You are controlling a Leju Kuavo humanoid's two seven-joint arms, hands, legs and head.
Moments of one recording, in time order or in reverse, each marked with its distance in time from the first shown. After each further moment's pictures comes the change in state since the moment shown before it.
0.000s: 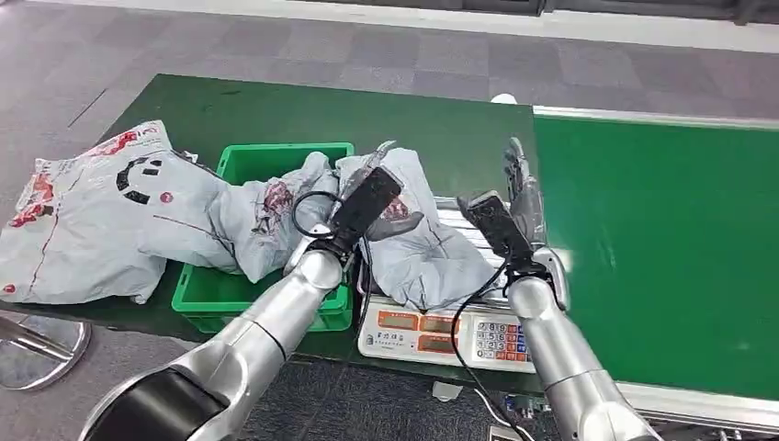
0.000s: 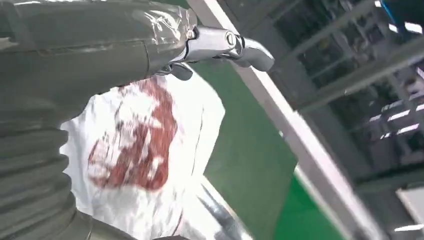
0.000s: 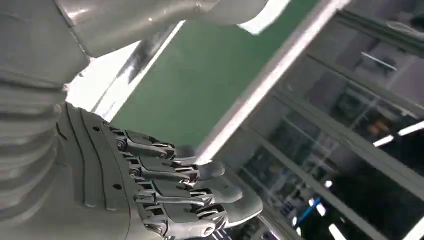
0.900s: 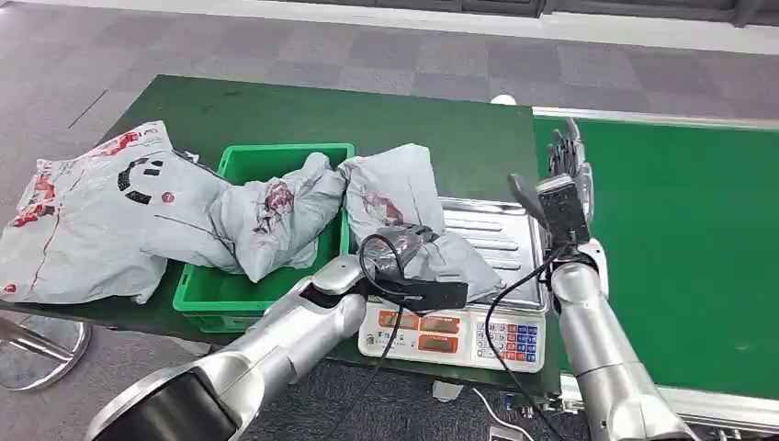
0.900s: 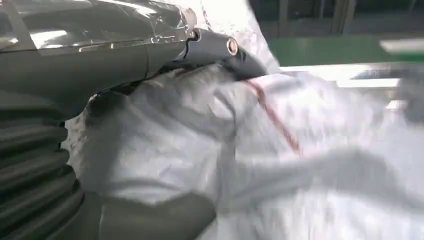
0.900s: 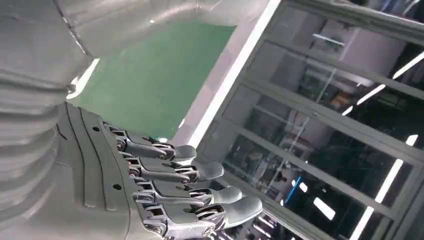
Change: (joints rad) left arm -0.013 0.004 -0.380 0.116 -0.530 -0.199 0.304; right arm -0.050 -0.109 -0.054 -0.001 -0.274 0.061 -0.130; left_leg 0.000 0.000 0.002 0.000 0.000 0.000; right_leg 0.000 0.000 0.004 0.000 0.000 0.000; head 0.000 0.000
